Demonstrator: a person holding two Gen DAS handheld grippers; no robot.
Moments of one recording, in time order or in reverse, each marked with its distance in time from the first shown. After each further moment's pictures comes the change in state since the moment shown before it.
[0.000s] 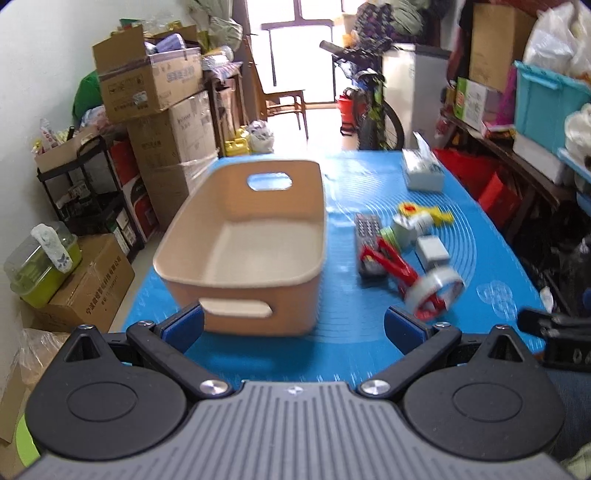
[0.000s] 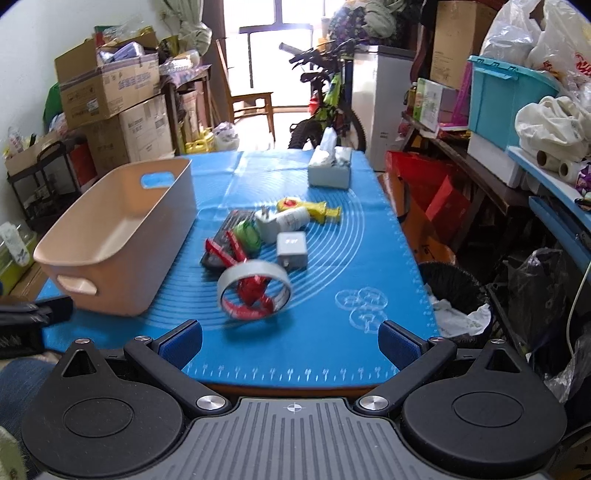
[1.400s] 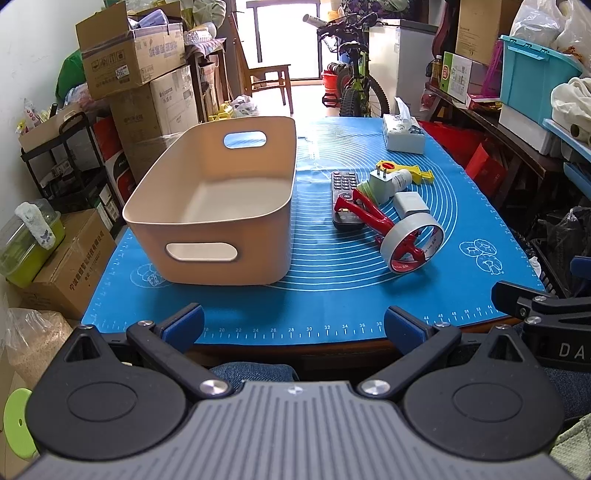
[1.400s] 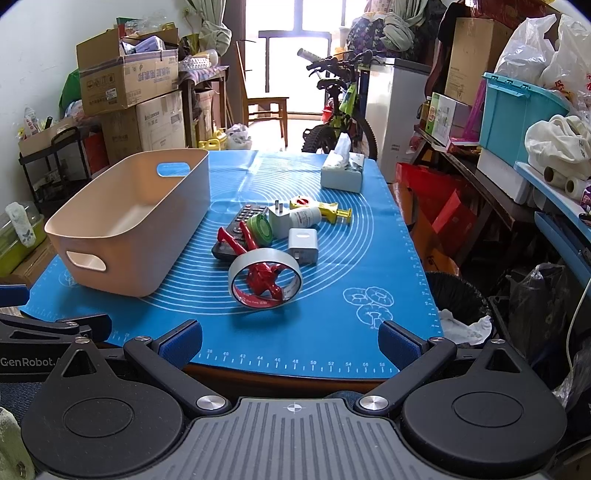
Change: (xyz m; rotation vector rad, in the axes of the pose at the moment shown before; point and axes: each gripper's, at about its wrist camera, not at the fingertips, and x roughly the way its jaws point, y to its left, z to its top) left arm 0.003 -0.026 -0.048 0.022 0.078 -0.049; right arm -0.007 0.011 -0.028 -0.078 -0.019 0.017
